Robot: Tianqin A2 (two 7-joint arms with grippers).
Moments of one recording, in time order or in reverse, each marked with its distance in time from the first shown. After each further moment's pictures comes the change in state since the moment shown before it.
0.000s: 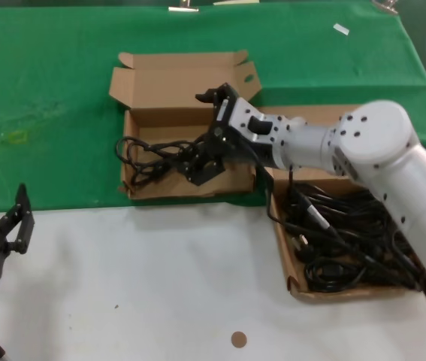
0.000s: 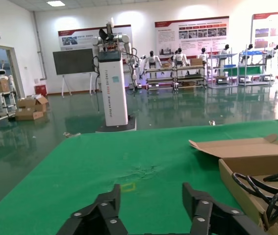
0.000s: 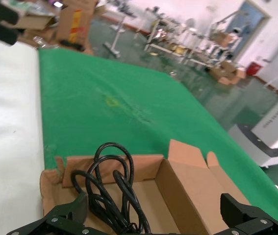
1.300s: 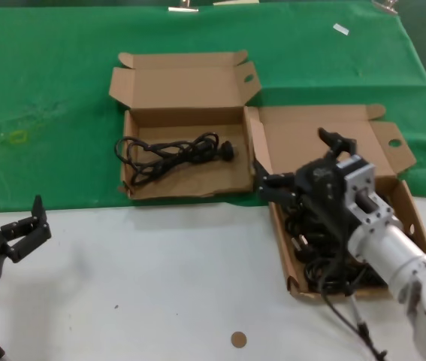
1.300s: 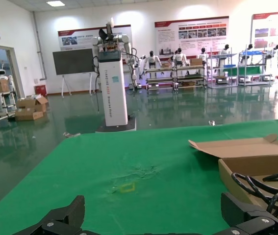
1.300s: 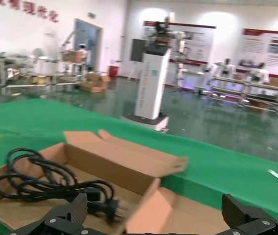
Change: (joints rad) left arm 0.000 0.000 0.000 0.000 0.000 0.000 0.000; right arm -0.690 0.081 0.297 0.604 0.267 0.484 0.126
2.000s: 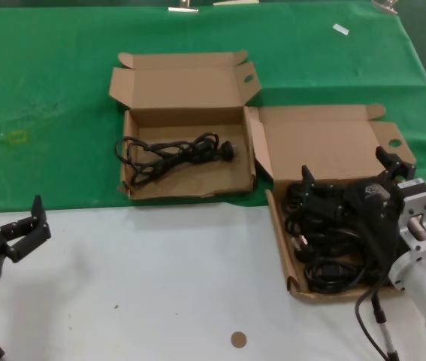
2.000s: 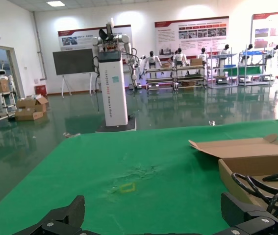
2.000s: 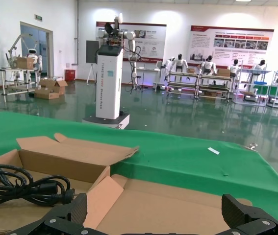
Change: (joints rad) left arm 0.000 0.000 0.000 0.000 0.000 0.000 0.000; right arm -0.220 0.026 0.095 0.193 0.085 0.155 0.040
